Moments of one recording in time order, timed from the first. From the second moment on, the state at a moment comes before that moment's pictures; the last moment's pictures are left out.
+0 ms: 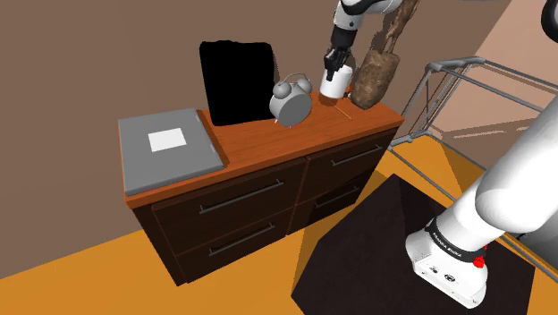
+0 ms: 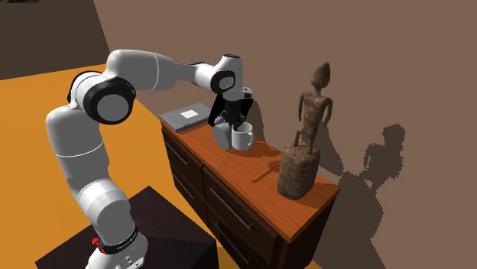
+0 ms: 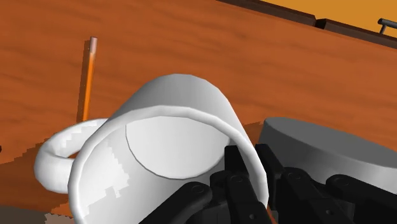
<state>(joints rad) -0.02 0.08 -0.12 -1.82 0.02 1.93 -0.23</state>
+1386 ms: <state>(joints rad) 0.13 0.24 -0.01 -1.50 0.00 1.76 0.05</state>
